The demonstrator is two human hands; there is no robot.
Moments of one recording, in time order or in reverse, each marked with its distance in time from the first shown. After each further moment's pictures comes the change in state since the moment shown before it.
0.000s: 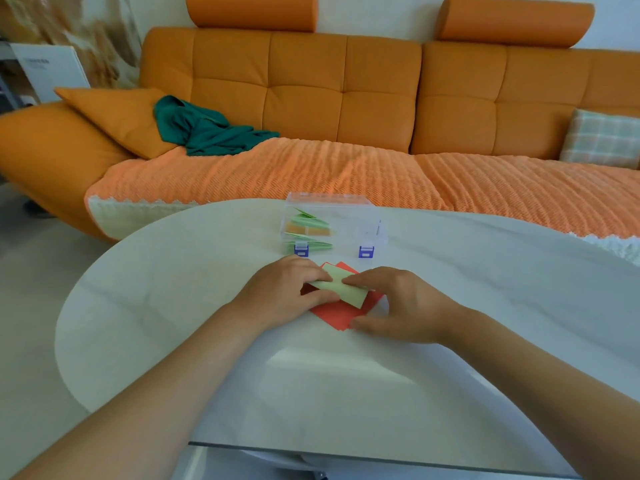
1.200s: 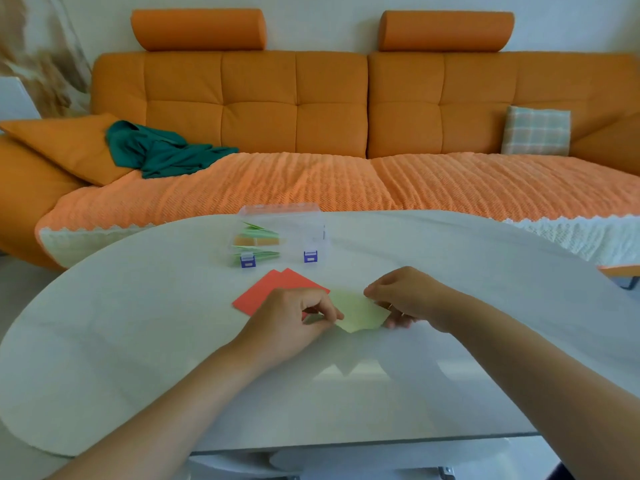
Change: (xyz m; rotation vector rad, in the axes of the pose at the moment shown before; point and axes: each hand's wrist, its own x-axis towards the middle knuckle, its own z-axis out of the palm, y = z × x) left_hand -0.011 0.109 0.023 -0.523 -0.002 -0.022; right_hand -0.060 0.038 -0.049 0.614 -0.049 0.716
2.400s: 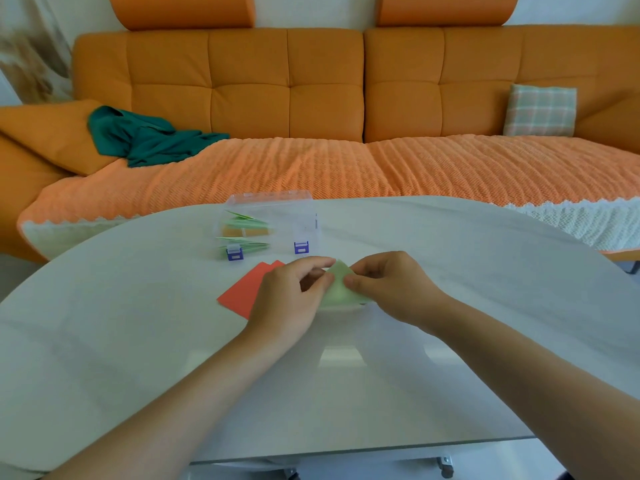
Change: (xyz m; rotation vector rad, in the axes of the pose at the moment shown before) left_hand 0.032 0.005 0.028 -0.049 0.294 -0.155; right_hand 0.007 0.007 0.015 0.159 0.141 -0.321
